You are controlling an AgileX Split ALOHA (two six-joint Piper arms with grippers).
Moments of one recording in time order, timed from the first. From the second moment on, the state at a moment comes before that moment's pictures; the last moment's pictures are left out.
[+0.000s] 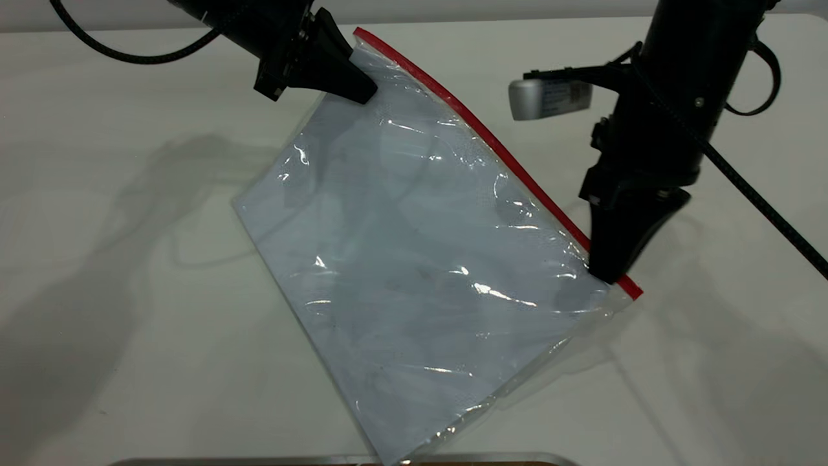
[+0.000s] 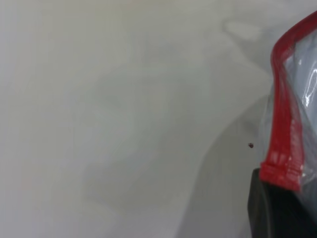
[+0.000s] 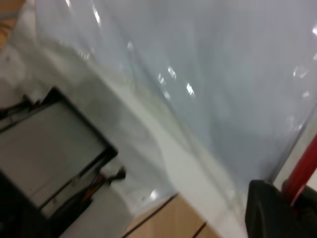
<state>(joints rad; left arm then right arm) -0.18 2.50 -1.73 -1.08 0.91 2.06 0.35 2.21 -1.20 0.41 0.92 -0.70</state>
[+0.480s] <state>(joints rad) -0.18 2.50 -1.73 -1.07 0.88 2.07 0.35 2.21 -1.20 0.37 1.00 -0.62</state>
